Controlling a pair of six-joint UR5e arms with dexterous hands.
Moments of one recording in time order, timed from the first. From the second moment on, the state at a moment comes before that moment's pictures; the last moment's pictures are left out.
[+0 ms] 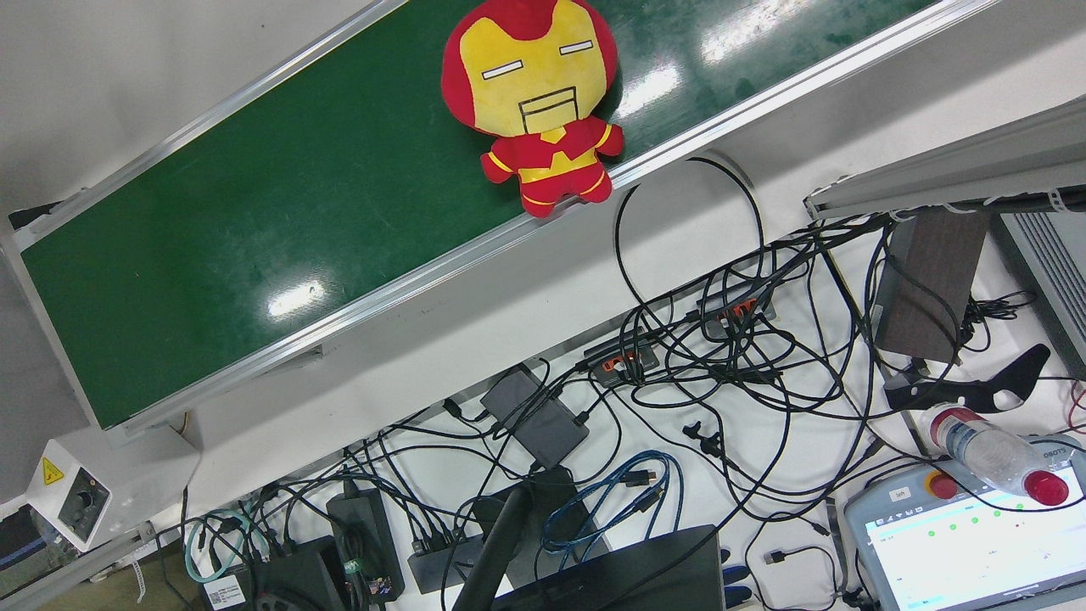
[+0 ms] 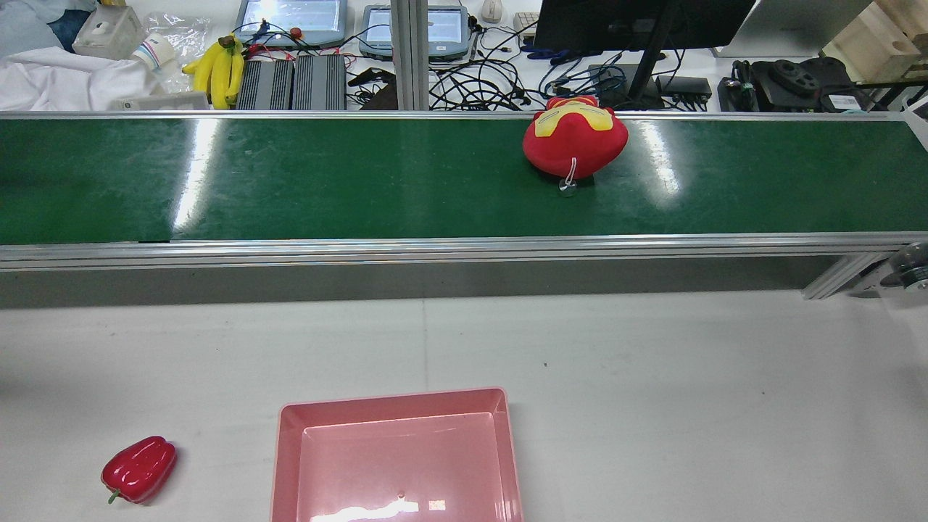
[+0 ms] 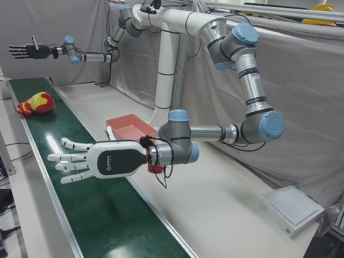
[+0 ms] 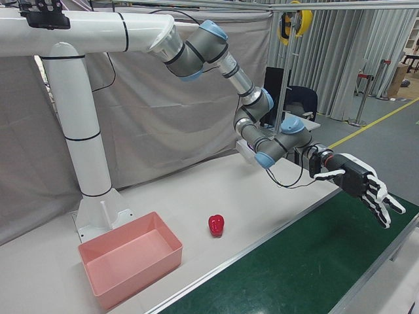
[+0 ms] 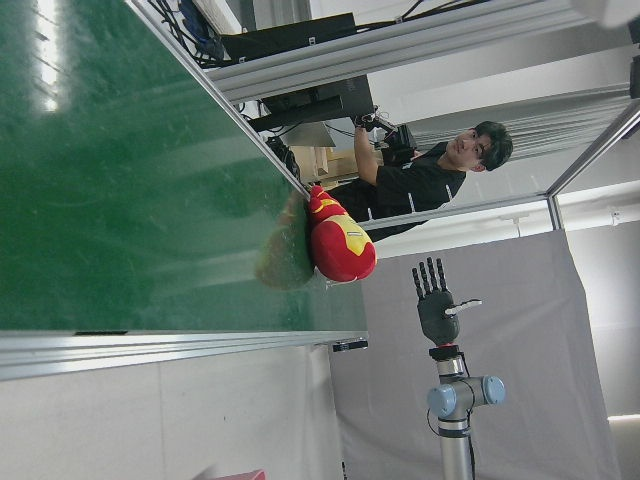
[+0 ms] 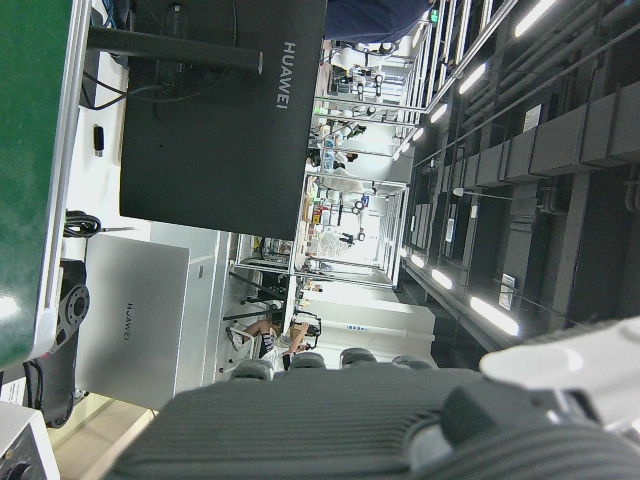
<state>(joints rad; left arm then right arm) -1.31 -1.77 -1.71 0.05 1.51 0.28 1.60 -1.54 1.65 -3.29 -1.58 -0.10</state>
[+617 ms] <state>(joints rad) -1.30 -1.77 -1.70 0.05 1.51 0.29 1.60 -1.54 1.65 -3.29 -1.58 -0.10</state>
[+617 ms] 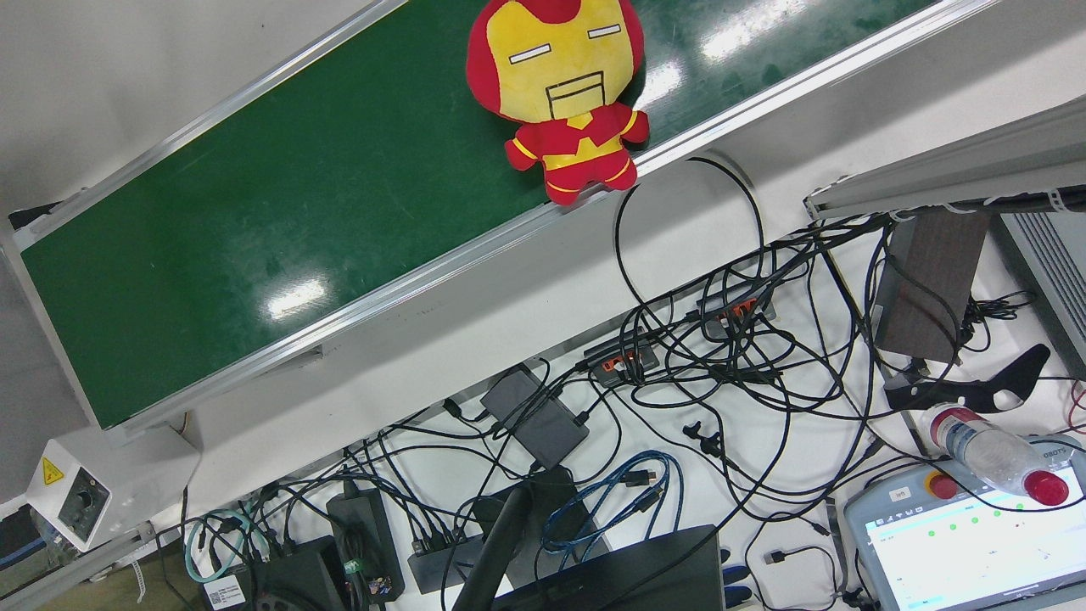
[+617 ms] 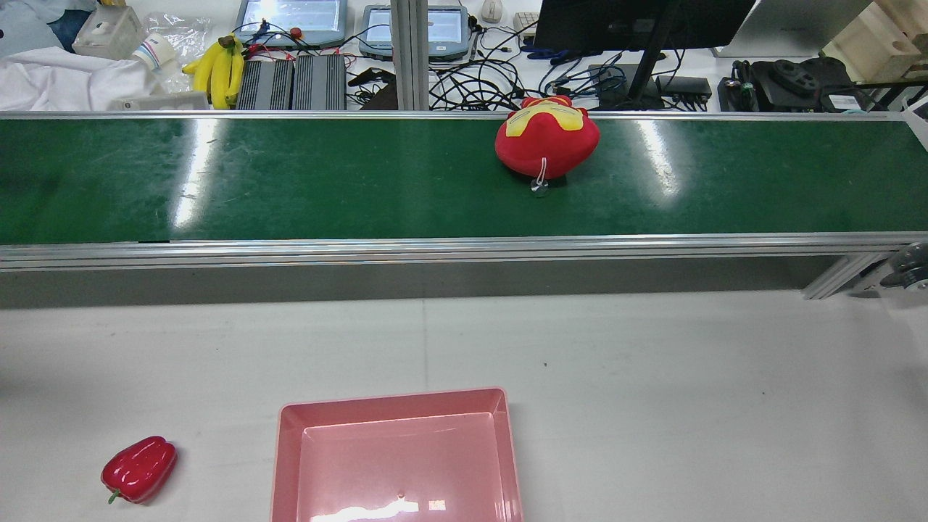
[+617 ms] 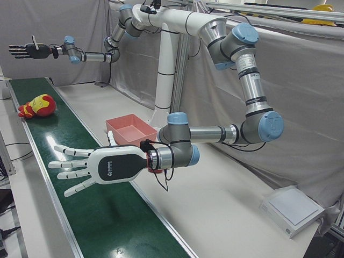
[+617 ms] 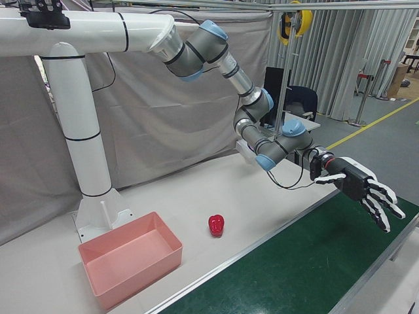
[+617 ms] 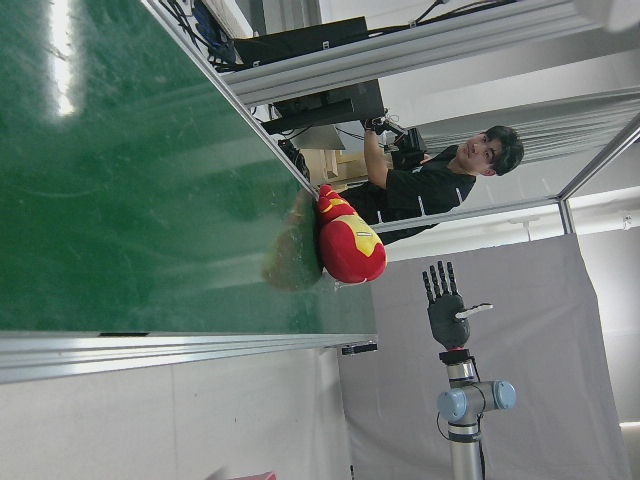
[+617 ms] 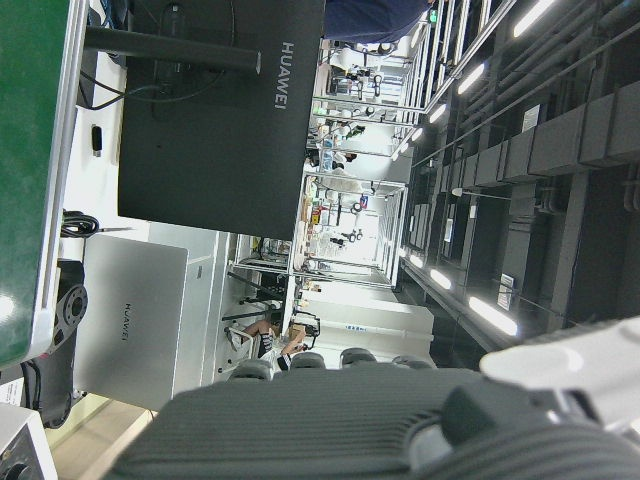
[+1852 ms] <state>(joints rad) -1.31 -1.77 -1.70 0.05 1.51 0.29 1.60 -1.54 1.65 -3.29 -1.58 -0.10</state>
